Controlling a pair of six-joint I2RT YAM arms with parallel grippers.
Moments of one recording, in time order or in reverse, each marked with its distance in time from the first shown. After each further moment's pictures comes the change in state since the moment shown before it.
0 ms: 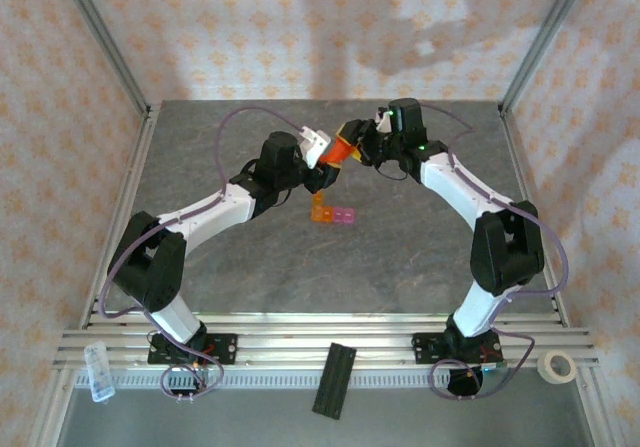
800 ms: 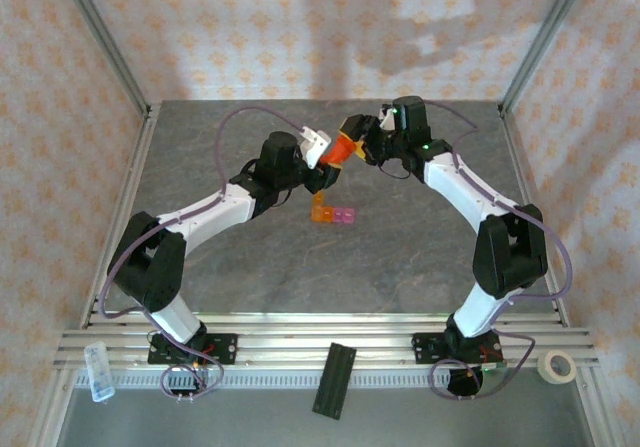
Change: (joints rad) left arm 0.000 0.000 0.000 0.000 0.014 0.001; right arm -0.010 -0.025 0.002 -0.008 0.013 -0.013
